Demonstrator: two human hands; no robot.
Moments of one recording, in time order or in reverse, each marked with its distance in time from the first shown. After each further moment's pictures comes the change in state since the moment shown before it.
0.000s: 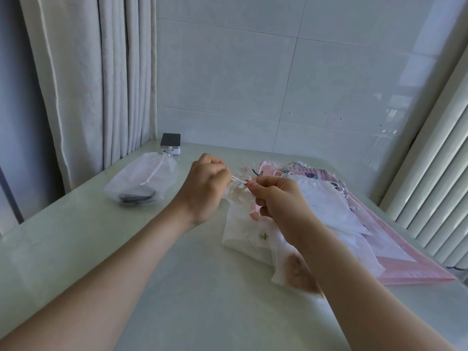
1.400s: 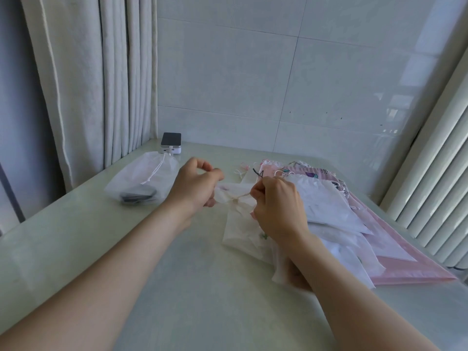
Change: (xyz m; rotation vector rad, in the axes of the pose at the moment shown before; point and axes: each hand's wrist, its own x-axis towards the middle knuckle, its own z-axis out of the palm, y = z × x) left_hand 0.004 0.000 -0.004 -0.312 0.138 -0.406; right_hand -0.005 0.009 0.009 -0.995 0.236 -0.374
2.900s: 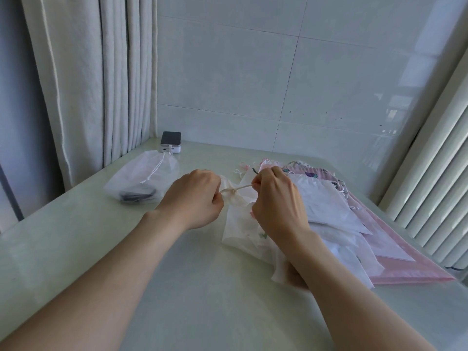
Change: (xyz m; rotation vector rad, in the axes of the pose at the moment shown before) left_hand 0.002 -0.017 -0.012 1.142 -0.072 0.607; right_hand 0.002 -0.004 -0.005 -0.152 0.072 -0.163
